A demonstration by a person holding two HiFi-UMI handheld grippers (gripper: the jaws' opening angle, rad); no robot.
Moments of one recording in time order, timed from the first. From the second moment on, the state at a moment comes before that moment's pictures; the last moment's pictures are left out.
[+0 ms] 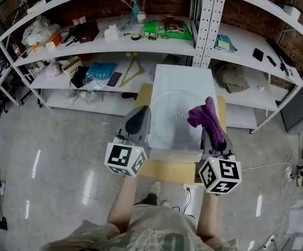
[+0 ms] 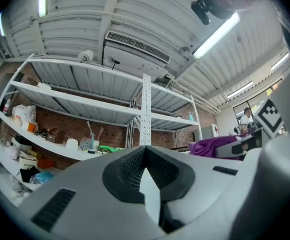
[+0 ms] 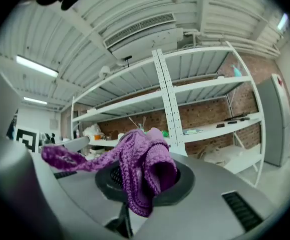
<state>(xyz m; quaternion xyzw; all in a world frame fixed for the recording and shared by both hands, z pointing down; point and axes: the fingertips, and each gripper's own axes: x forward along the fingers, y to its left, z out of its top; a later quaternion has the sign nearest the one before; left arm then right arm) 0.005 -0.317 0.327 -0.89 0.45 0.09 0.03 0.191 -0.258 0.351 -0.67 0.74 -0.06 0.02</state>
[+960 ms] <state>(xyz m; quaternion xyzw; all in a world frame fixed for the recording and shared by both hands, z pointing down) -0.005 -0.161 0.325 -0.90 0.41 0.08 0.09 0.157 -0.096 0.384 -0.66 0.74 -0.10 0.05</state>
